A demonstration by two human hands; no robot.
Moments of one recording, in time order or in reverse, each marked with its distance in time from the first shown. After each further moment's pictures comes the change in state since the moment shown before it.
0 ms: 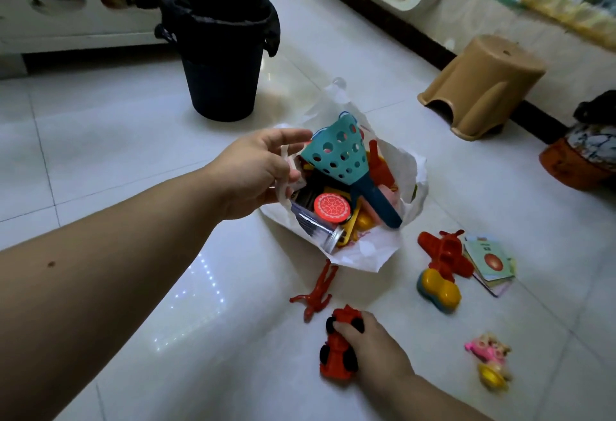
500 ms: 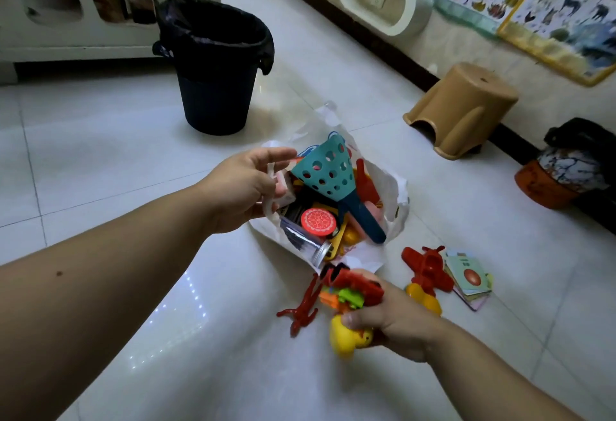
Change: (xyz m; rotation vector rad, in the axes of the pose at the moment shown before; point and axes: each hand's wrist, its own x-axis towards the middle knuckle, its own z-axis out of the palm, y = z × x) left_hand -0.001 0.002 -0.005 -0.043 0.017 -0.020; right_hand -0.025 -0.064 -0.129 0.830 -0.440 -0.037
